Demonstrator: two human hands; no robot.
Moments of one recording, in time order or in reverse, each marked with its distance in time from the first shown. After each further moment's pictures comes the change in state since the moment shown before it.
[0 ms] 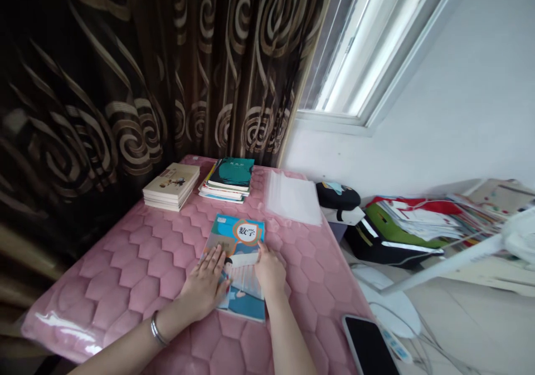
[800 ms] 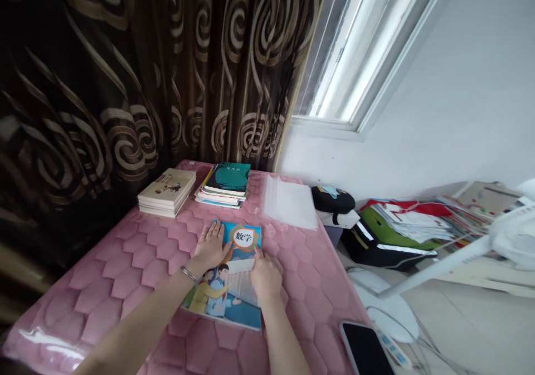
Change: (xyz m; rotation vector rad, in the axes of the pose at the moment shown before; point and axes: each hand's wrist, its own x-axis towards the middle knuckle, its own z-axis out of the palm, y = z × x) left_hand 0.110 -0.024 0.003 0.011 -0.100 -0.178; right_hand 0.002 -0.002 0.006 -0.015 0.026 -0.007
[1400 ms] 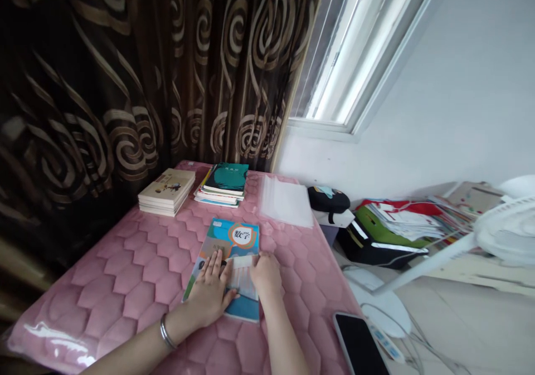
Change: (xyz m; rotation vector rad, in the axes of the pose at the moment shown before) left_hand -0.107 0.029 0.002 -0.024 -0.040 0.182; right_hand -0.006 0.003 -0.013 0.155 0.005 0.057
